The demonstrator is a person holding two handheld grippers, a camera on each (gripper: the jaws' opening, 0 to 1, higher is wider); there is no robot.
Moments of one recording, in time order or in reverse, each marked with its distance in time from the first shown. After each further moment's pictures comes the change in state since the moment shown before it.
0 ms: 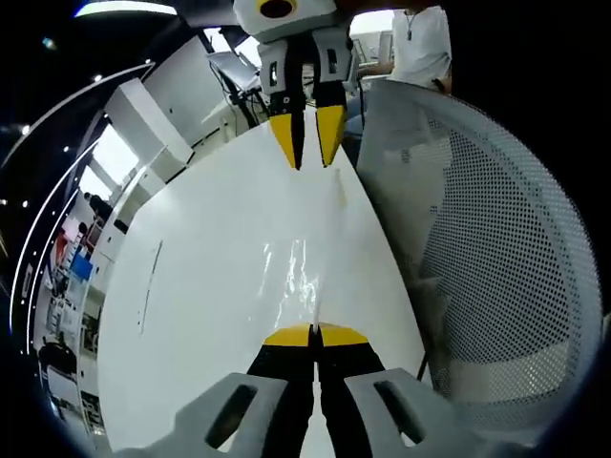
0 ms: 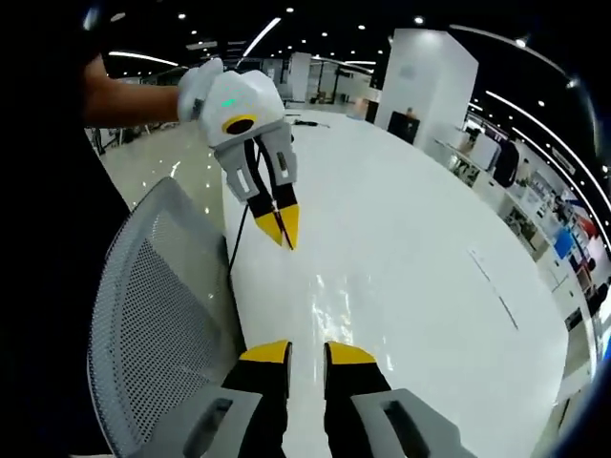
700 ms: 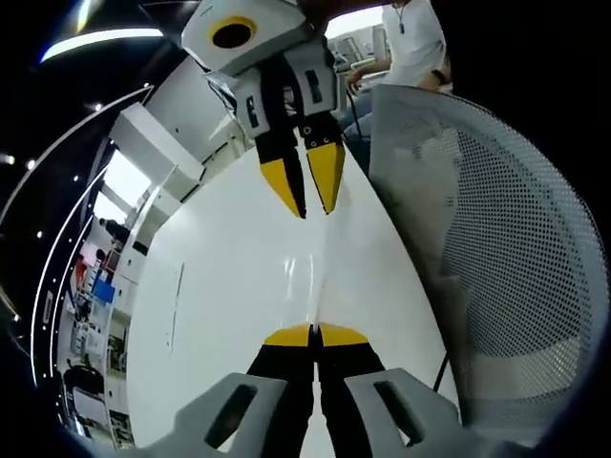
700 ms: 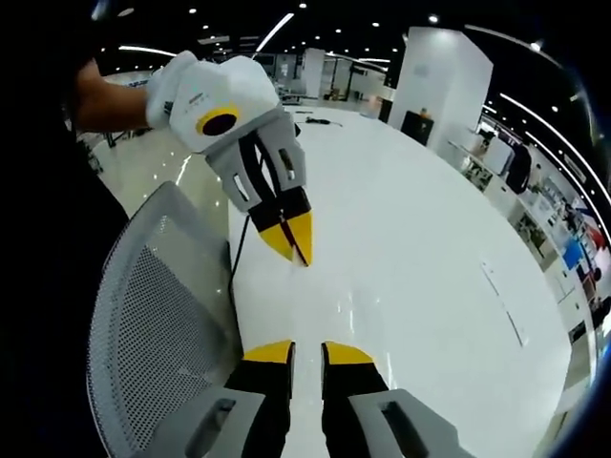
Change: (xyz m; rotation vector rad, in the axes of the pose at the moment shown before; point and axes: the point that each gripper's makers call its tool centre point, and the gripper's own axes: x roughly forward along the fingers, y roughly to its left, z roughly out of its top) left arm -0.004 0.015 0.020 0.102 -0.023 0.078; right arm 0.015 0.002 0.012 -0.024 0.003 0.032
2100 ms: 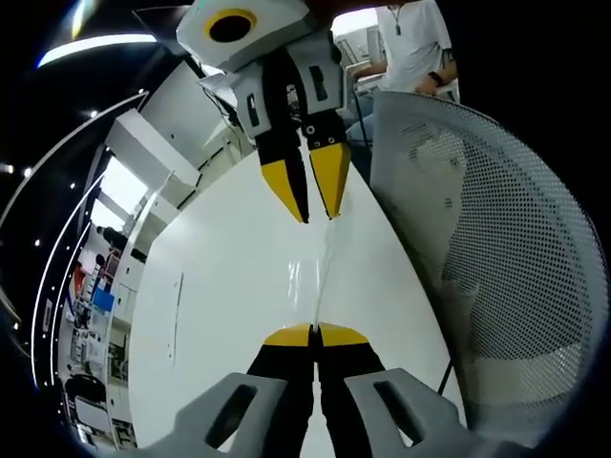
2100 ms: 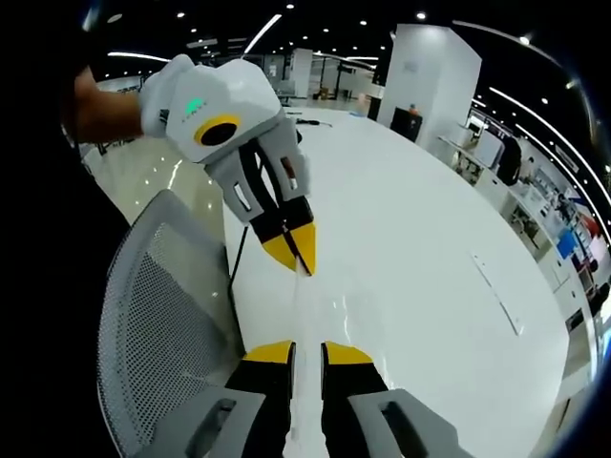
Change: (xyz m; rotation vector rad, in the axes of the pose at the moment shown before) left arm 0.007 0.005 0.015 0.015 -0.014 -0.019; right arm -0.017 -0.003 0.000 0.041 0.005 -0.037
